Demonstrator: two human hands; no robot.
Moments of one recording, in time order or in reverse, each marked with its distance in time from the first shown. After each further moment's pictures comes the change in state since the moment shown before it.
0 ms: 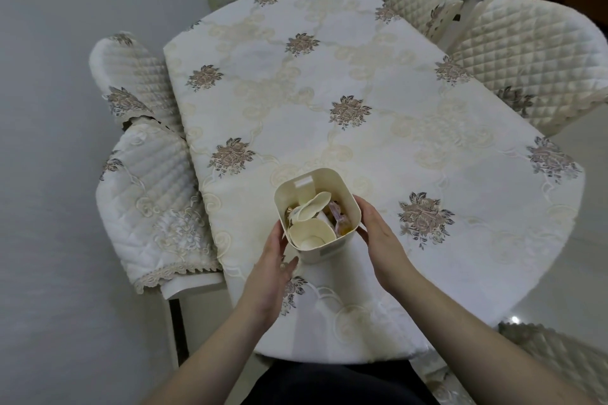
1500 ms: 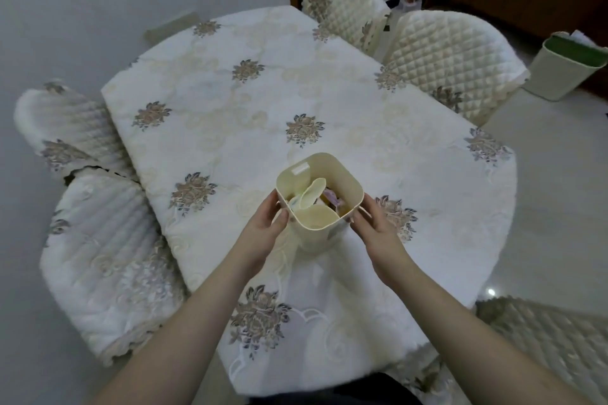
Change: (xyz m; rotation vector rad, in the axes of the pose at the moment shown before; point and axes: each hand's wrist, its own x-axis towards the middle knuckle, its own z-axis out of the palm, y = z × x) left_hand 0.098 0.054 0.016 0.354 -0.249 0.154; right_hand 0.007 -0.013 -0.036 0.123 0.158 -0.175
